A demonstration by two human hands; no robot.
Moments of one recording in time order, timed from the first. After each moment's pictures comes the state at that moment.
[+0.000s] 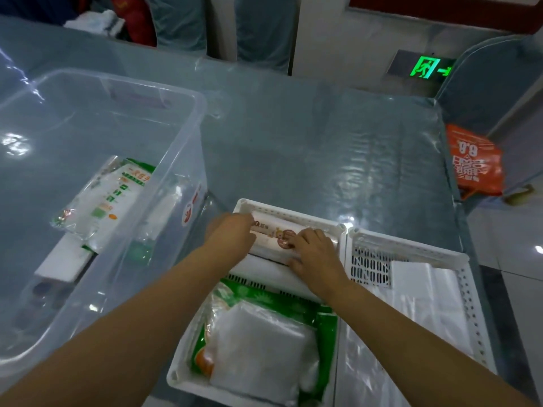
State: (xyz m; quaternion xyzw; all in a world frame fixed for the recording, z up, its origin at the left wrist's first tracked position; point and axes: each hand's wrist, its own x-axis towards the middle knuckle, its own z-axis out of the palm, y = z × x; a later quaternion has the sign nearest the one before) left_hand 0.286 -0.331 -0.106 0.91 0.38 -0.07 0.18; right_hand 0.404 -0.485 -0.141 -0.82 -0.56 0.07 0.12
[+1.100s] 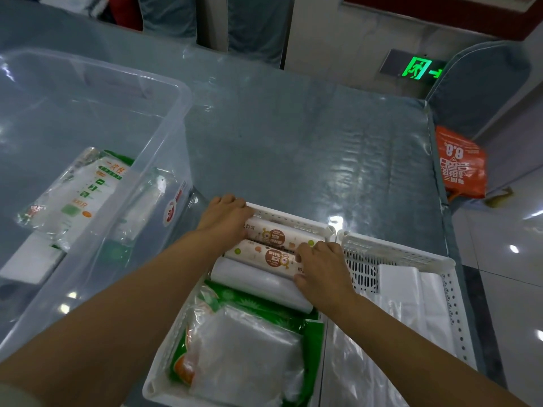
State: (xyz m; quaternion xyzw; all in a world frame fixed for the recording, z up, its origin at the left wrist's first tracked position) left_hand 0.317 -0.300 -0.141 0.97 0.22 -0.02 0.07; right_hand 0.417 -0.511 -0.138 -0.85 -0.52 0.06 0.06
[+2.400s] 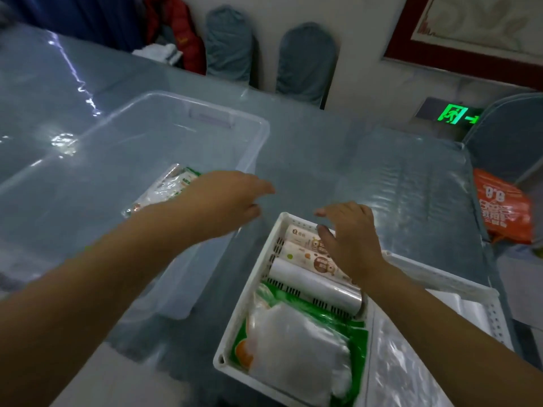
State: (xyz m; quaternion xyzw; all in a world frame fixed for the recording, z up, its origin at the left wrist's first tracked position) left_hand 0.184 -0.307 0.052 0.97 0.22 0.02 0.06; right_hand 0.371 -0.451 -0.036 -0.77 -0.59 -0.09 0.25
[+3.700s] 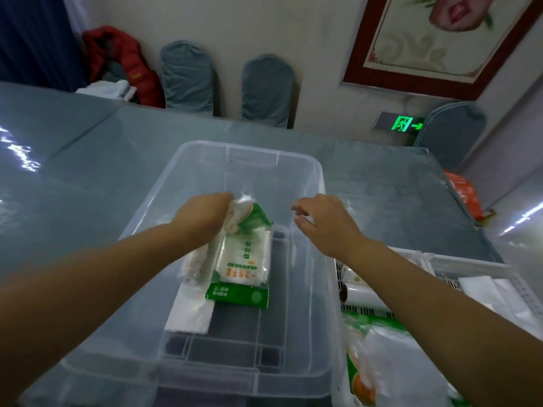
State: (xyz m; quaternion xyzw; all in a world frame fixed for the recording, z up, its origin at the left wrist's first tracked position) left_hand 0.076 -0.075 -0.008 0.96 0.24 0.09 0.11; right_hand 0.229 -0.270 0.008 -0.81 -0.54 -0.02 0.20
